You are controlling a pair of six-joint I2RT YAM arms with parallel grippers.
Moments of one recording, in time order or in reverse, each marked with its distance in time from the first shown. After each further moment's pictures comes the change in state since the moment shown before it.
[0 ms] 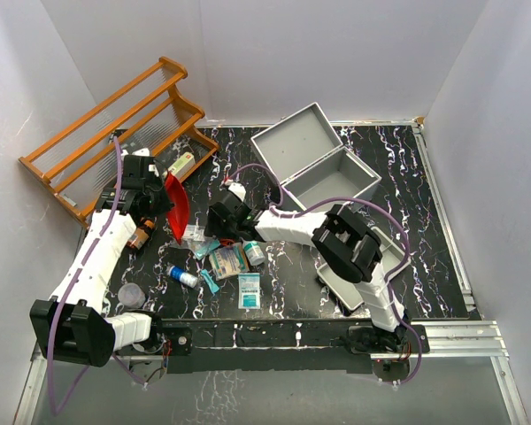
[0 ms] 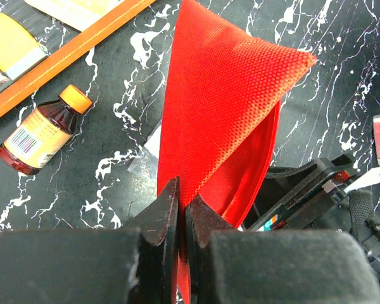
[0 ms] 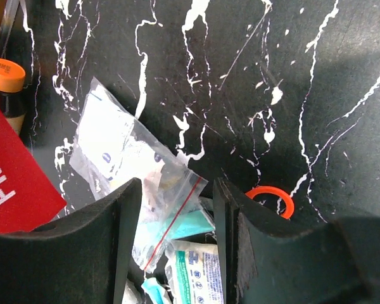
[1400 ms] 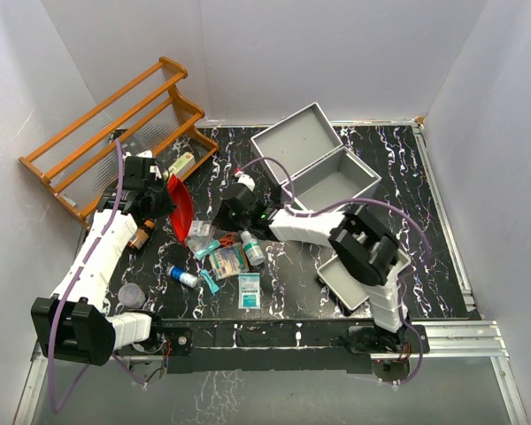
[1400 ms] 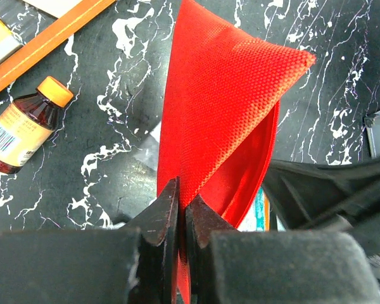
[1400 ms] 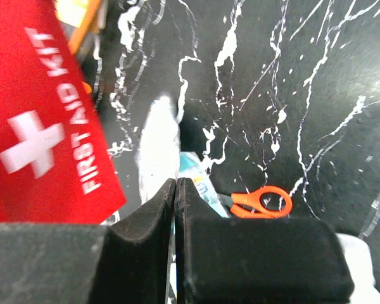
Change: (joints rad) left arm 0.000 0.007 -0.017 0.006 0.050 -0.010; right arm -0.036 -0.077 -0.114 0.171 -0.040 0.001
